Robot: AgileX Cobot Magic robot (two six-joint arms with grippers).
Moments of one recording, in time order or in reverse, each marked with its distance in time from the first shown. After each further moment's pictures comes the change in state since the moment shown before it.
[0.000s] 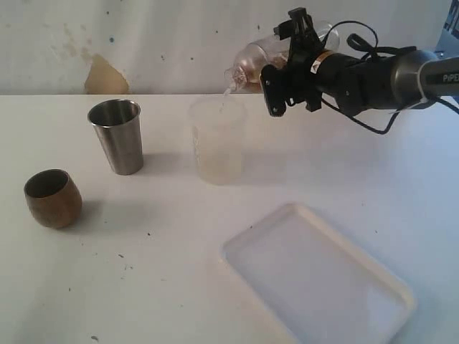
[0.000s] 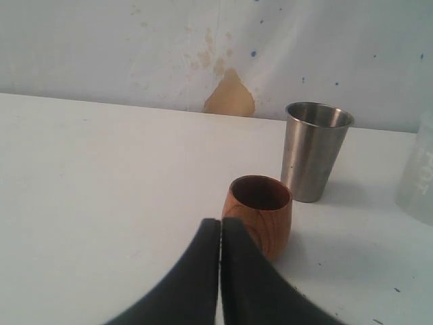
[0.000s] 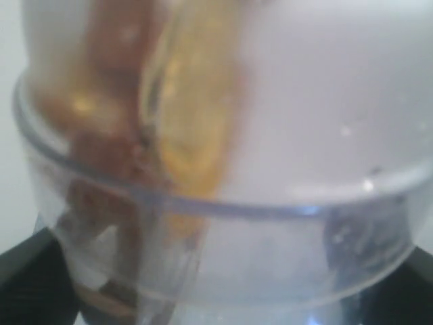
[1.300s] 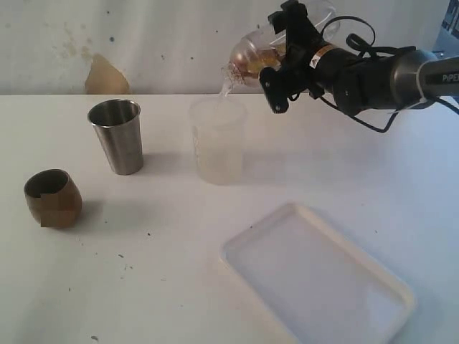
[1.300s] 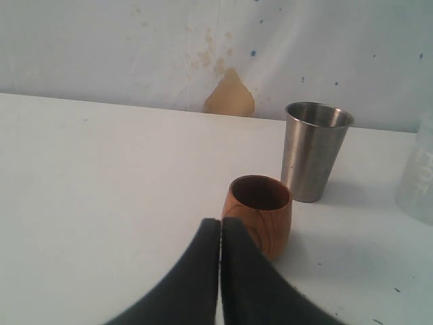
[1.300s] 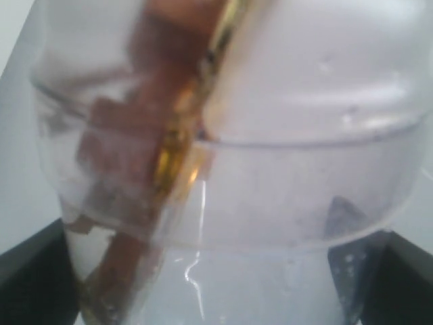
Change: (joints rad) left arm 0.000 0.000 0.000 0.000 0.000 0.000; right arm 0.002 0.000 0.000 -0.004 -0.102 -0.165
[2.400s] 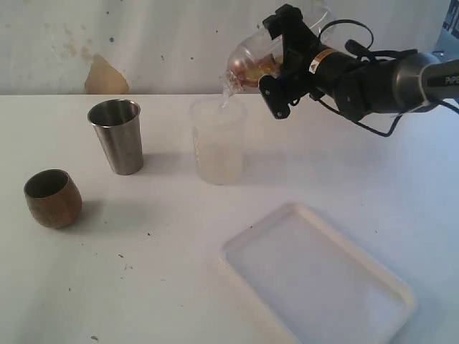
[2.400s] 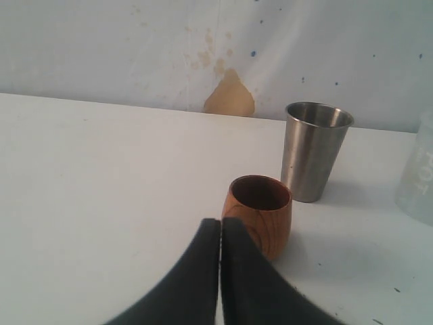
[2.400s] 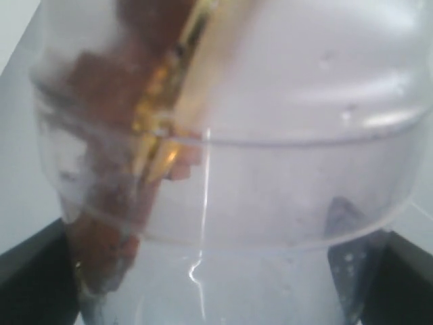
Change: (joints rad) left arm 0.000 0.000 0.000 0.000 0.000 0.000; right arm 0.001 -0.011 0.034 -0.074 -0.032 -0.006
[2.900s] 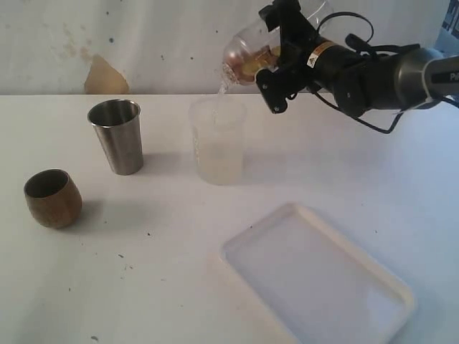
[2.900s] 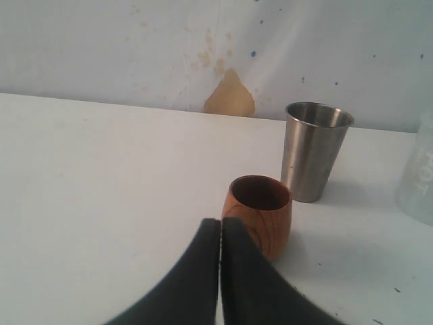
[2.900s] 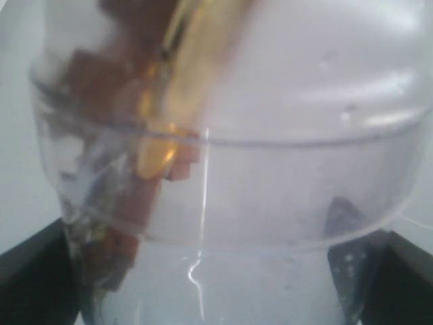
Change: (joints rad) left arm 0.000 0.000 0.000 0.000 0.000 0.000; right arm 0.015 -0.028 0.007 -0.006 -0.018 0.000
